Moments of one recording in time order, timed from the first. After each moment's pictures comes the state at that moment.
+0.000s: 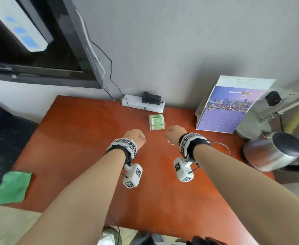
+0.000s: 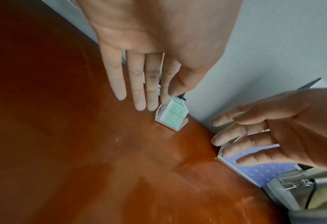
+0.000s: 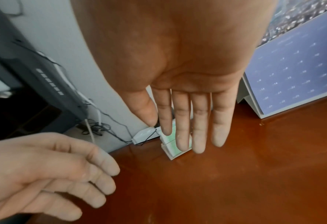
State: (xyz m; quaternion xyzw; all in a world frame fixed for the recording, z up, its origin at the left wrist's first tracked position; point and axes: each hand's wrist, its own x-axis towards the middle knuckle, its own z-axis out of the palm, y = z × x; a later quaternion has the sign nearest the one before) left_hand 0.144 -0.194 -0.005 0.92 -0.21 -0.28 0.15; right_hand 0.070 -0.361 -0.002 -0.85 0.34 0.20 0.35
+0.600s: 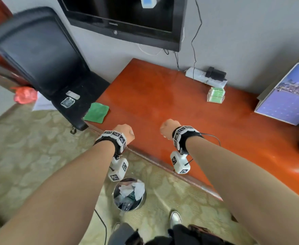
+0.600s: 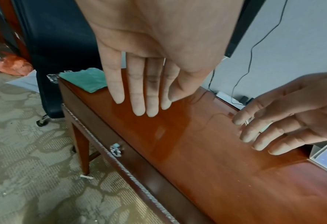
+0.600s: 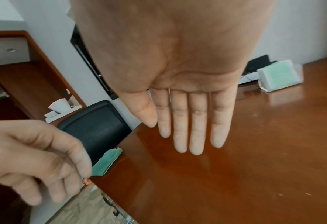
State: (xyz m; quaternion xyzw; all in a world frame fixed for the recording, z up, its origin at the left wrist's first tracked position) left_hand 0.017 0.128 0.009 0.96 -0.05 -0.28 0.07; right_hand 0.009 -0.076 -0.006 -0.91 0.10 0.30 0.25
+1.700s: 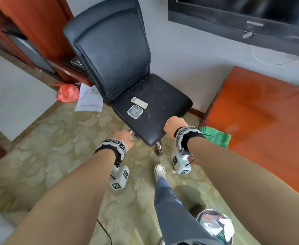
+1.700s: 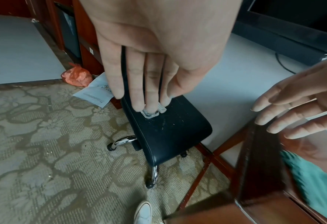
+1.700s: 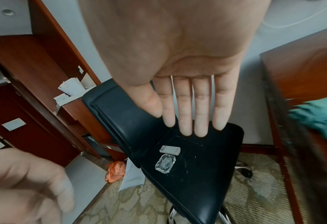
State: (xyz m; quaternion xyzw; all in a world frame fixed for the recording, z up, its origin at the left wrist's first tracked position) left_hand 0.291 0.679 -0.065 0.96 -0.01 -0.28 0.05; right_hand 0.312 0.459 -0.051 -0.94 0.09 0.25 0.21
